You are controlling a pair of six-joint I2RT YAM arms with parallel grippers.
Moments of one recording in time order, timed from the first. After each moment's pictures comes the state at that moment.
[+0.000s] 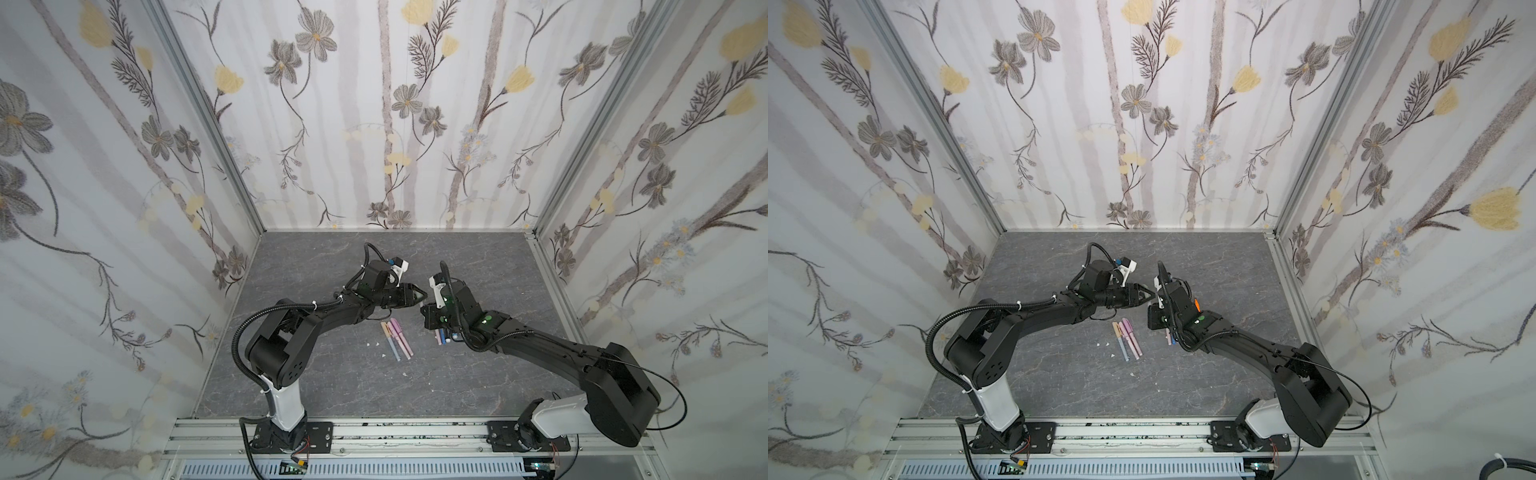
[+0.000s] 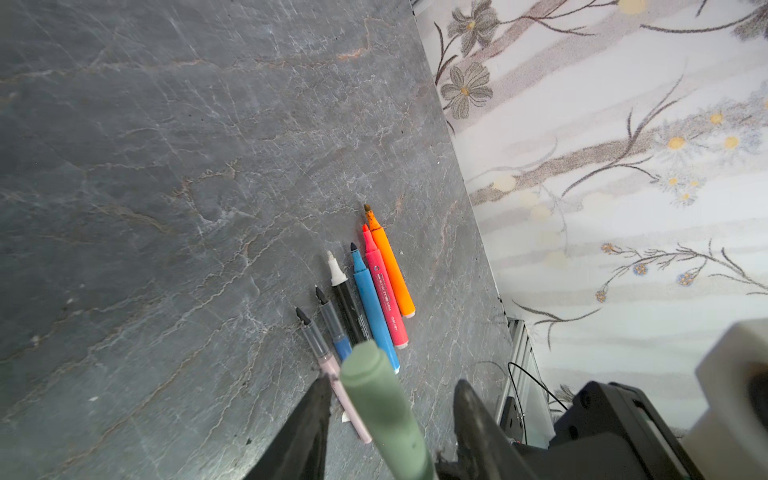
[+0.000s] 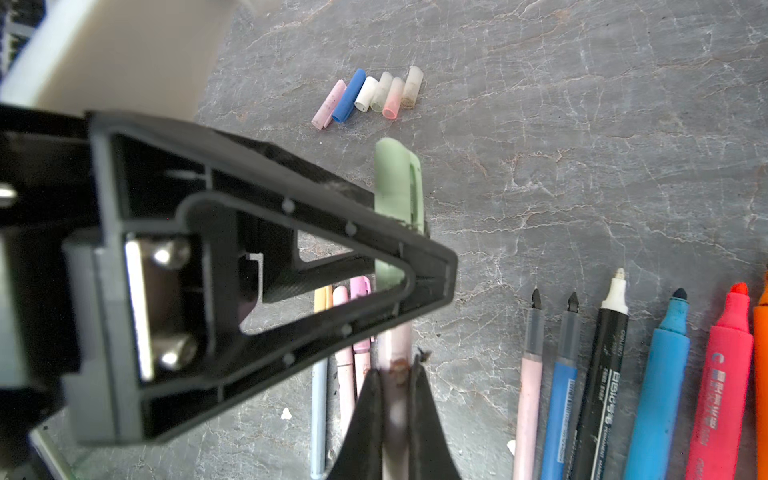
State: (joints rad) left arm -0.60 1.81 1.04 0.26 0.60 -0.73; right arm 0.73 1.40 0.82 -0.11 0.01 0.50
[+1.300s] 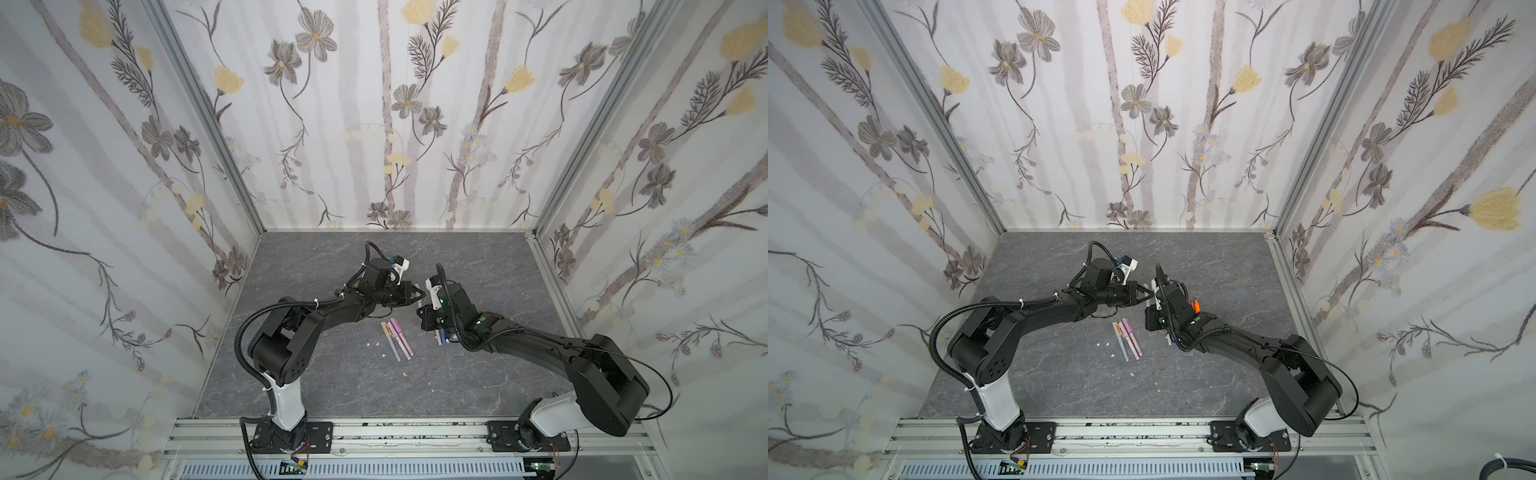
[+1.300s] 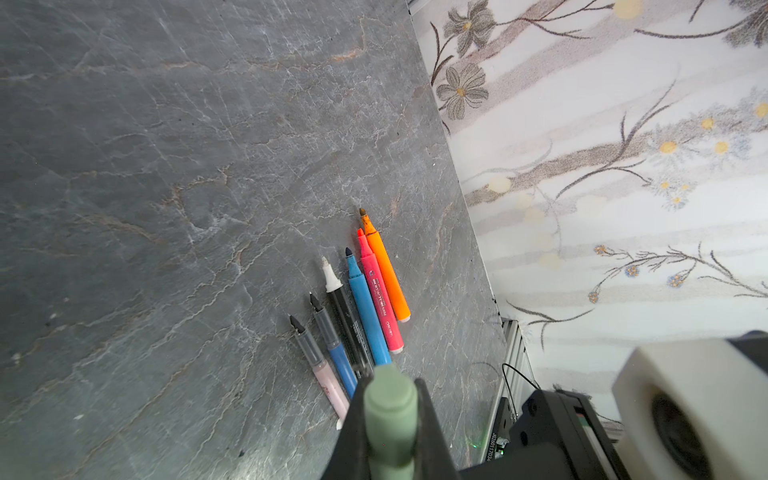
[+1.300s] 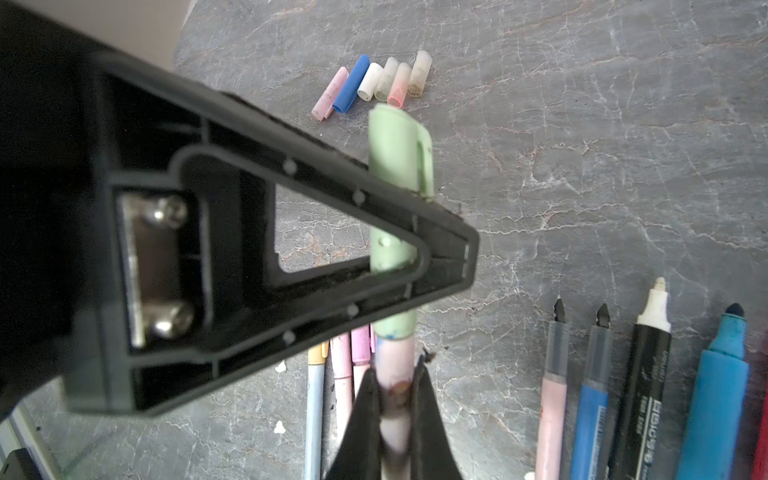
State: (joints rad) left arm -0.59 1.83 1.07 0.25 0.62 -0.74; right arm 0.73 1.46 0.79 -0.01 -0.03 0.50
